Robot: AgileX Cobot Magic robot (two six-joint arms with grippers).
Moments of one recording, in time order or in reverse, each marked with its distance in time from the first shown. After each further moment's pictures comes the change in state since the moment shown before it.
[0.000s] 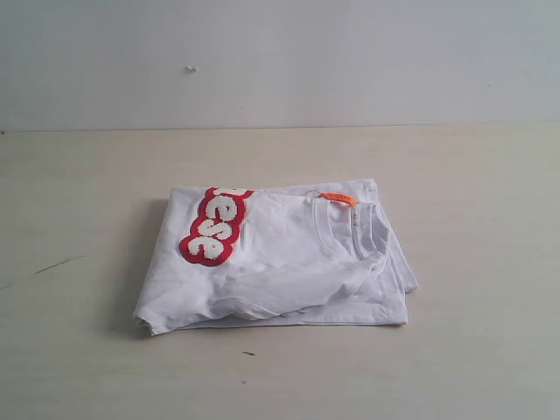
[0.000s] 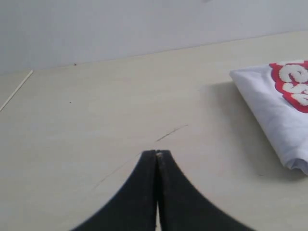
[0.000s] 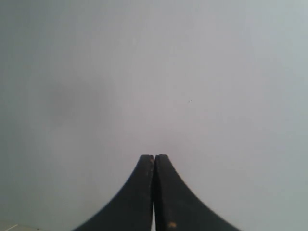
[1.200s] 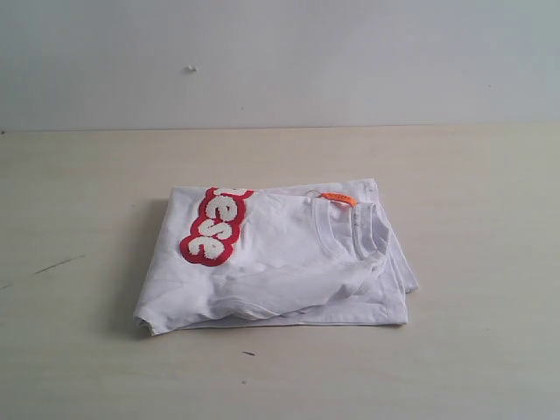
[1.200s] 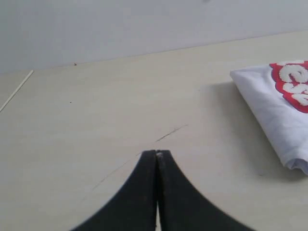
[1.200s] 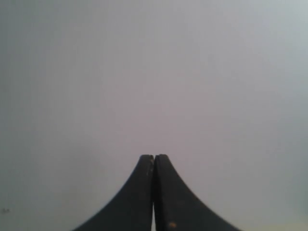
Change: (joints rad) left arm 0.000 0.000 0.000 0.000 0.002 0.002; right arm -0.375 0.004 0.646 0.035 -0.637 0.012
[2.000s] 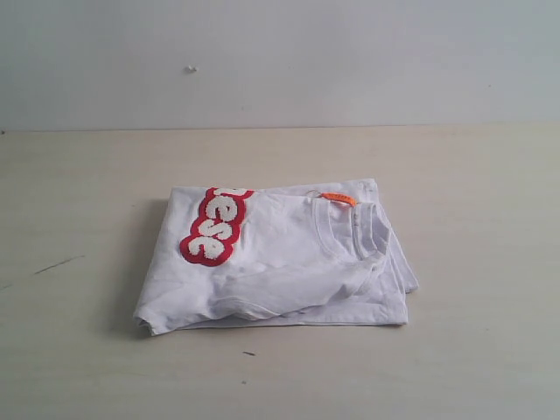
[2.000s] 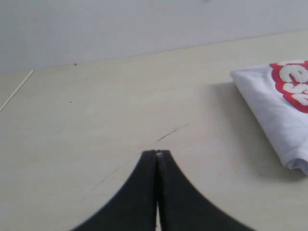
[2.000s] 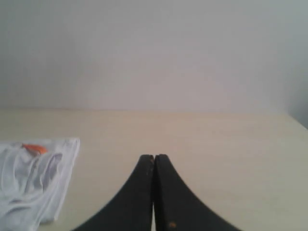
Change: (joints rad) left arm 0.000 0.000 0.000 0.000 0.000 0.000; right arm 0.000 0.001 0.179 -0.065 0.230 -0.081
